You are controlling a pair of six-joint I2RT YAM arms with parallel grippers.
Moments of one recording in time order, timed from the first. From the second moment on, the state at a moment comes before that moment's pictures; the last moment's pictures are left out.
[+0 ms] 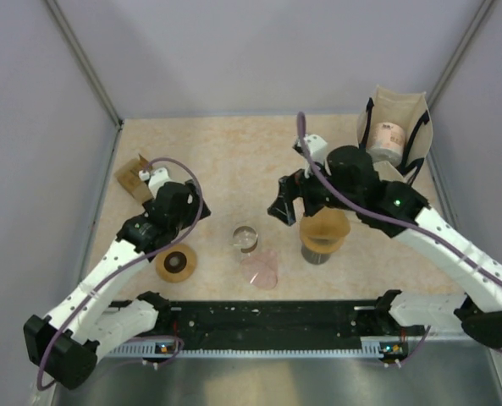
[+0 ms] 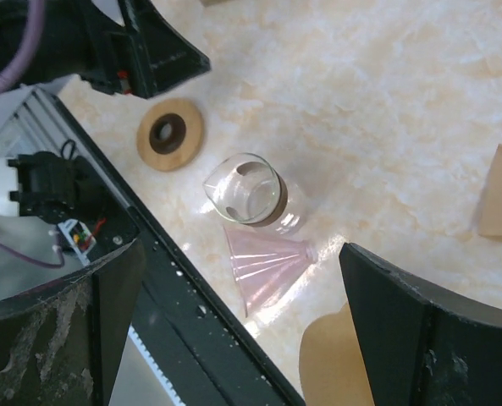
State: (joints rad) left arm -0.51 0.94 0.86 -0.61 -0.39 -0.75; right arm 0.83 1.10 1.36 -0.70 -0.14 0.29
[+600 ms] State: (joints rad) left arm -0.20 0.93 0.76 -1.01 -0.46 -1.01; right arm 0.86 1.07 1.21 -0.59 0.23 0.26
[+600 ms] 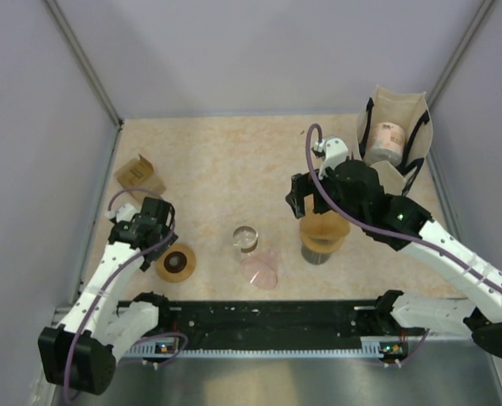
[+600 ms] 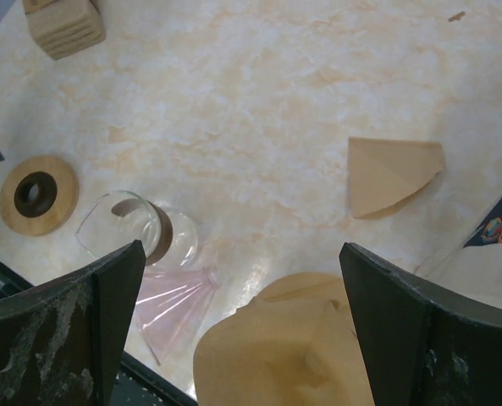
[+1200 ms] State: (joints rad) left arm -0.20 1.01 0.62 -0.97 -0.33 -1.10; right arm 0.85 1.03 1.17 -0.56 0.31 0.26
